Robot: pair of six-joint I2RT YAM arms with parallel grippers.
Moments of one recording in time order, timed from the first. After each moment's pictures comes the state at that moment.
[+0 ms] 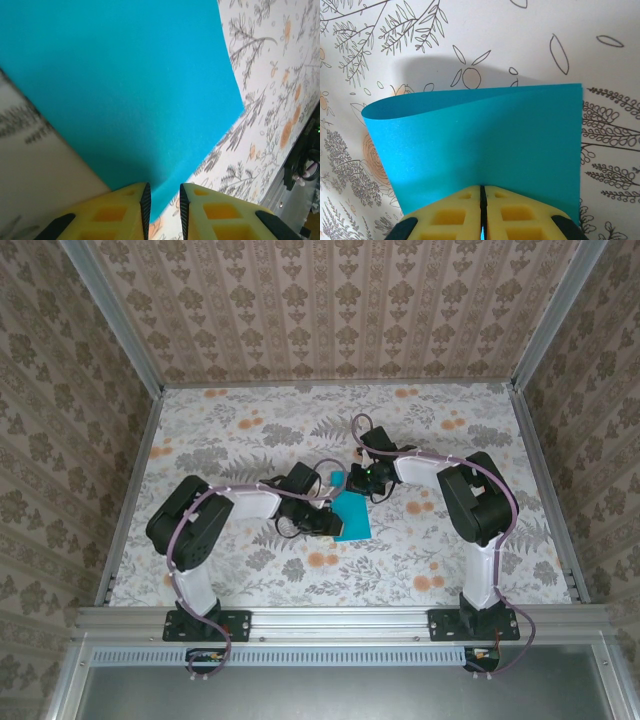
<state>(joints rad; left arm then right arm) -0.73 1.80 0.88 -0.23 0.68 -0.46 0.44 1.99 1.21 -0.34 -0.34 0.62</state>
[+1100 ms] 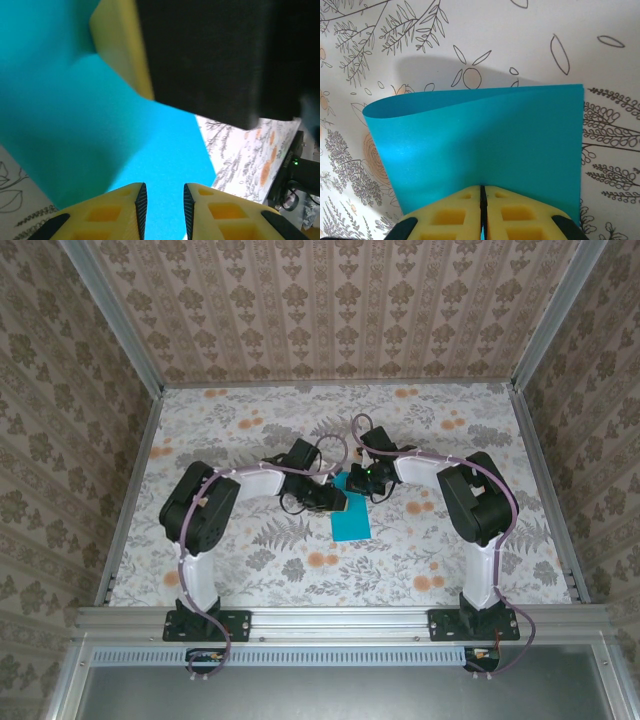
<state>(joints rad) -0.65 1.94 1.12 -0.29 0.72 -0.40 0.44 1.99 1.21 -0.33 -0.35 0.62</state>
